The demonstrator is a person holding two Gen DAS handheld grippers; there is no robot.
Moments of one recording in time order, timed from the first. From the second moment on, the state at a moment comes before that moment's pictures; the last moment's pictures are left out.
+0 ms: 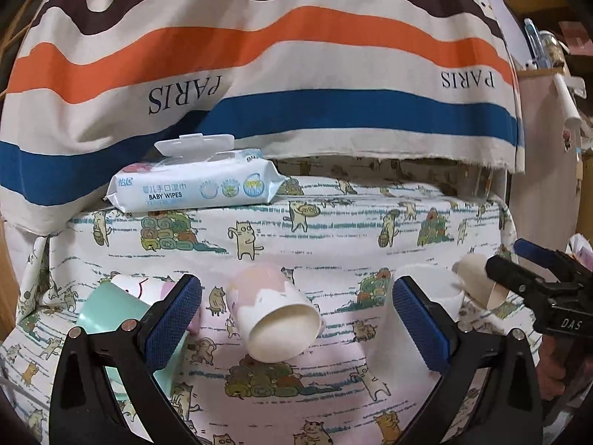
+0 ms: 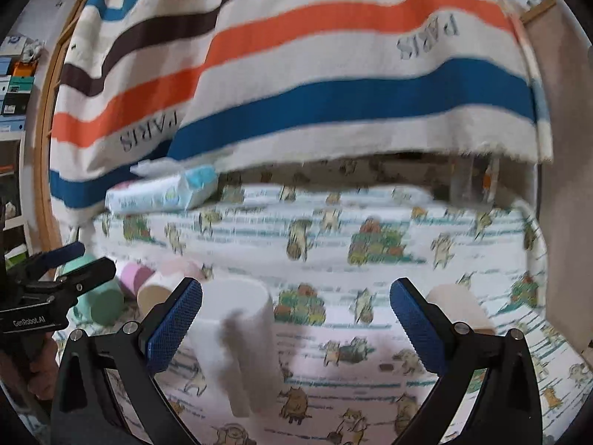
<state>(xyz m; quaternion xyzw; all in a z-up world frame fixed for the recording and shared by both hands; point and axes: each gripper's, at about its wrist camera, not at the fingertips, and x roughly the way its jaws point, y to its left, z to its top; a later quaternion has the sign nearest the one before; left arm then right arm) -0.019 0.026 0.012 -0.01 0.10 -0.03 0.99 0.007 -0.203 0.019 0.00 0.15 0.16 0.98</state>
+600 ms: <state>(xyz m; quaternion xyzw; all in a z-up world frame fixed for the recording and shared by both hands) -0.009 0.024 0.003 0.00 0.14 -0.03 0.99 0.003 -0.190 0.011 -0.03 0.16 0.16 0.97</state>
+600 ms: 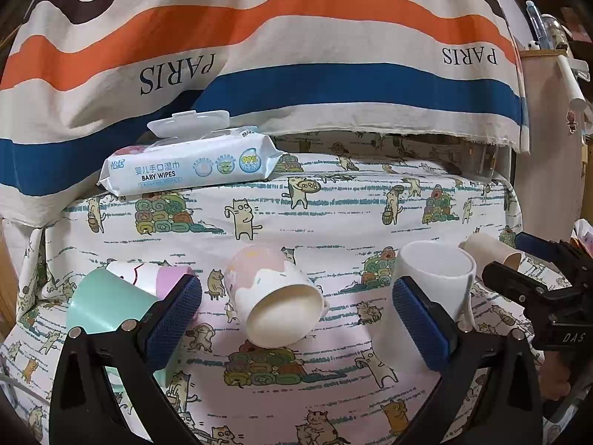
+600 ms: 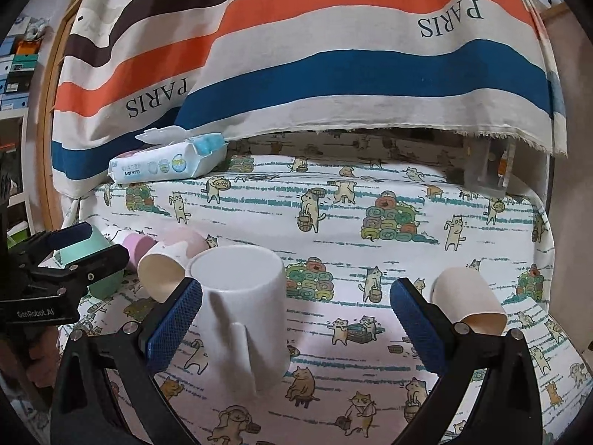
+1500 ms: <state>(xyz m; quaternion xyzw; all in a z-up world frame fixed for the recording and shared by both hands) -0.009 0.024 0.002 0.01 0.14 -0.02 0.99 0.003 -0.190 0.012 -0.03 0.16 0.16 0.97</state>
